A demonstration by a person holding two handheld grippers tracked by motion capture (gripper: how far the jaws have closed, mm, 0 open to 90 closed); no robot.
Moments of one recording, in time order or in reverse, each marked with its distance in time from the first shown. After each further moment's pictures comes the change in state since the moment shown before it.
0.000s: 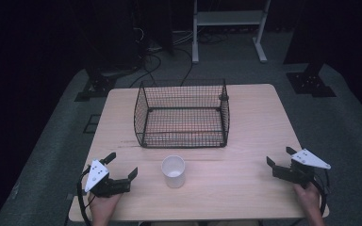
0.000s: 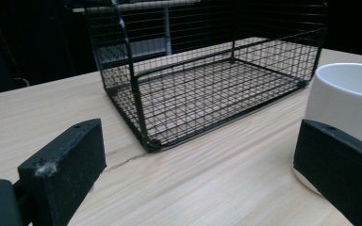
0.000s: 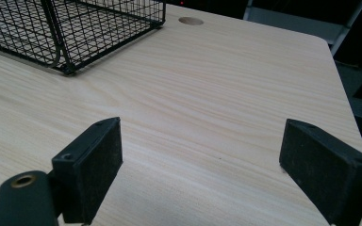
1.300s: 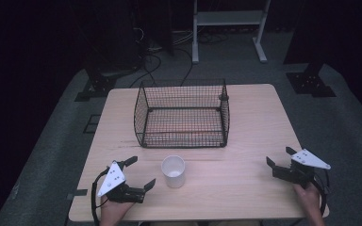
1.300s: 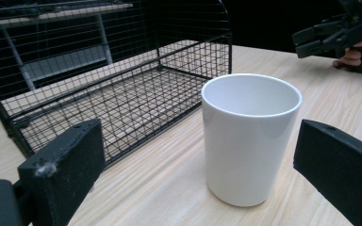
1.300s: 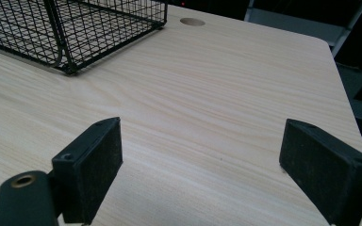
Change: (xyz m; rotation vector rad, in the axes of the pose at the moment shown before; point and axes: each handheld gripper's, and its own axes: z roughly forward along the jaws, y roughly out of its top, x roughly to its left) left arm -0.040 0.015 0.013 -0.004 -0.251 0.090; right arm 0.001 0.000 0.000 -0.002 0.003 -0.005
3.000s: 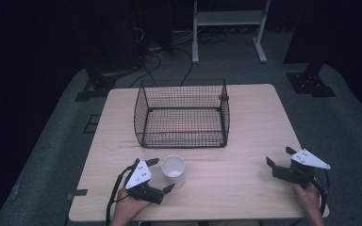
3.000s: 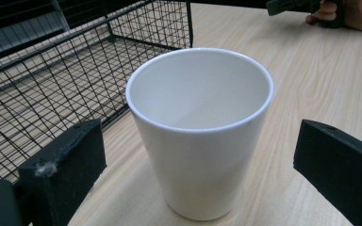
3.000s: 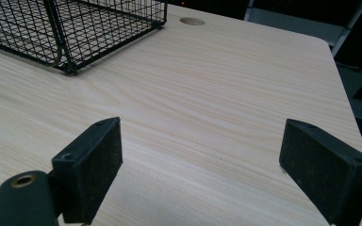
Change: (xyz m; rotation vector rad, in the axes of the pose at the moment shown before) left arm -0.022 0.009 0.049 0.168 -0.130 0.063; right arm 0.000 0.000 0.000 0.002 -0.001 -0.002
